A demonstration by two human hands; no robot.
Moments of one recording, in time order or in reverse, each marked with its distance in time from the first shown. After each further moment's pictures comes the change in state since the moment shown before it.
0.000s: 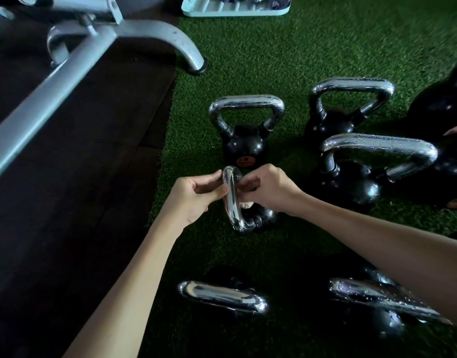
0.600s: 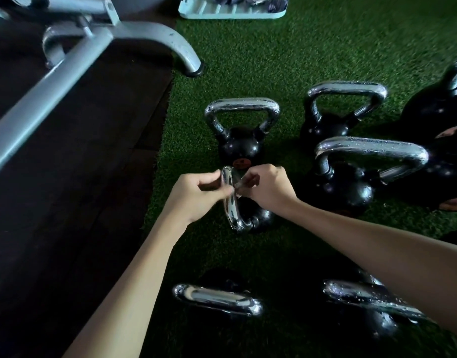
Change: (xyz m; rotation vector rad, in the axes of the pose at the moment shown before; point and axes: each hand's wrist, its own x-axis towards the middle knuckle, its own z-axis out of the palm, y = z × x) left_hand -0.004 0.021 0.008 0.247 0.008 -0.013; right_hand 0.008 0.015 0.003 -0.166 0.270 0.008
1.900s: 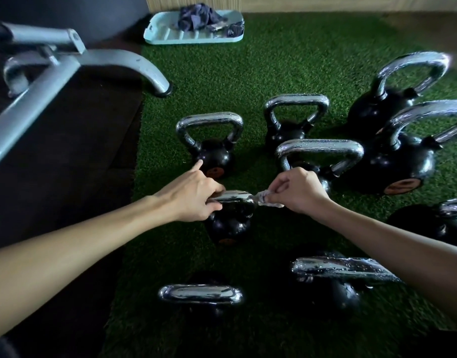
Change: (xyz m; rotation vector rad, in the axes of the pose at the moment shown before) left_hand 0.014 0.041 0.006 0.961 -0.257 0.780; right_hand -0.066 0.014 -0.095 -0.131 0.091 0.261
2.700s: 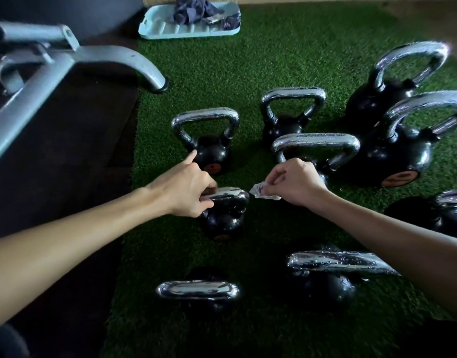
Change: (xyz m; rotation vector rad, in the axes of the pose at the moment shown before) left_hand 0.008 -0.008 -0.007 0.179 -0.047 0.057; right_hand -0.001 -0.005 -0.012 -0.009 0.004 -0.003
